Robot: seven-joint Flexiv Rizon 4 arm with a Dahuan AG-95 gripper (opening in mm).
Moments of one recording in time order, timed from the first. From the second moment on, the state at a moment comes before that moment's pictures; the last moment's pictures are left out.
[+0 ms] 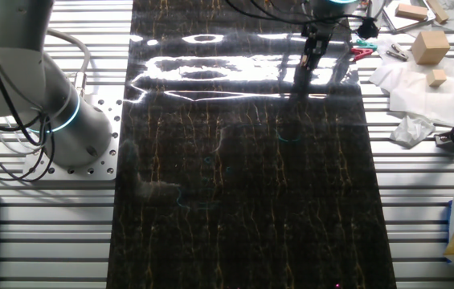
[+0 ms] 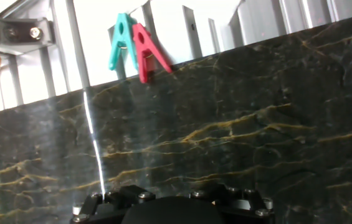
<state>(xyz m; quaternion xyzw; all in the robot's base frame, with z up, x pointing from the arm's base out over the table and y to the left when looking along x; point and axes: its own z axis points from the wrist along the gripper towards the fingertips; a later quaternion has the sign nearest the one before) 0.580 0.240 0.016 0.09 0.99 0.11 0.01</state>
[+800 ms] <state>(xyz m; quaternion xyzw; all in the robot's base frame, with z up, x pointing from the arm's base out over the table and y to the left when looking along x) 0.589 0.265 0.016 0.11 0.99 0.11 0.02</state>
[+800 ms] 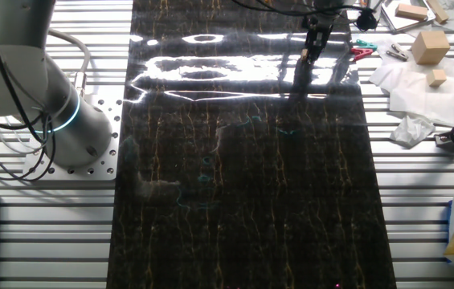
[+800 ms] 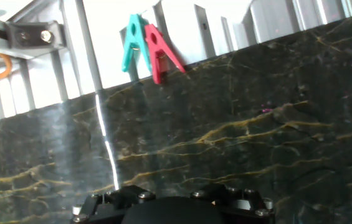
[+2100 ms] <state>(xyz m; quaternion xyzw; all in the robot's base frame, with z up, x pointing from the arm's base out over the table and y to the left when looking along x) 0.595 0.282 0.018 0.12 0.99 0.09 0.02</state>
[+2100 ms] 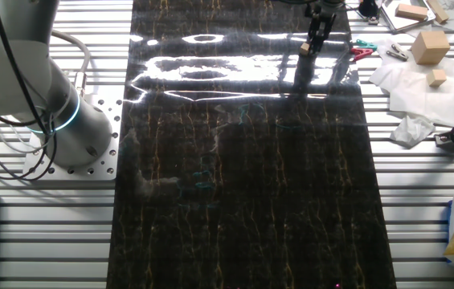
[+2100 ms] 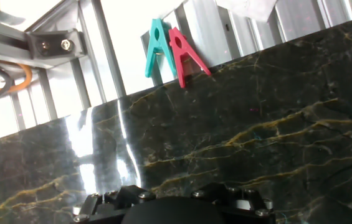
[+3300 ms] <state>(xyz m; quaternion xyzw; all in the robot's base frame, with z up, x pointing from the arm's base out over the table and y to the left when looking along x) 0.595 0.270 0.020 0.09 0.99 0.07 0.02</state>
